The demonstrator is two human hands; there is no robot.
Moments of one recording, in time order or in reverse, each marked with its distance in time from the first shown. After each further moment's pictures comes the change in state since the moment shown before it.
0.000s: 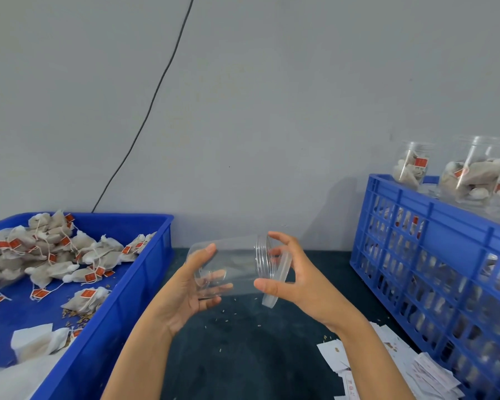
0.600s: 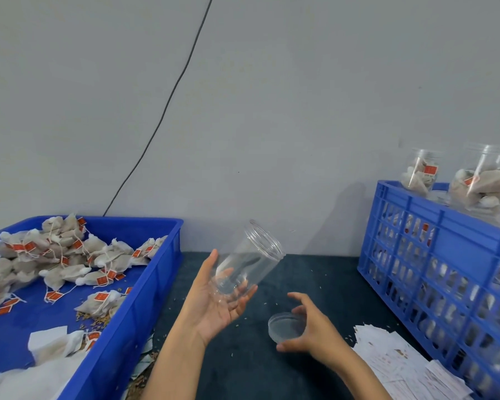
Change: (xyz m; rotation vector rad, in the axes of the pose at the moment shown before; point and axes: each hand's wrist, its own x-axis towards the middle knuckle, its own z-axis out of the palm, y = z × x) left_hand 0.014 -0.016 0.009 -0.563 -0.016 -0.241; right_hand -0.009 0.096 0.029 -0.168 0.042 0.318
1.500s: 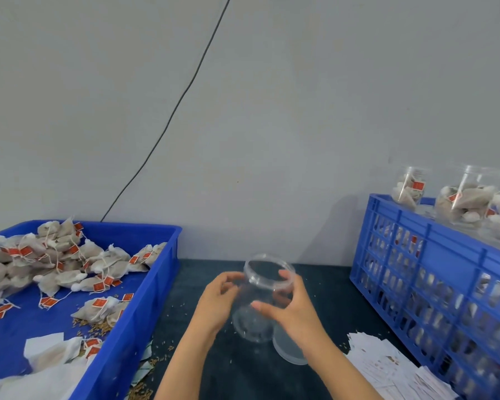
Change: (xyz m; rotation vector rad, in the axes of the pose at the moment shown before) left_hand -0.007 -0.006 0.008 1.038 0.203 0.447; right_hand -0.018 -0.088 0.013 0.472 0.181 -0.088
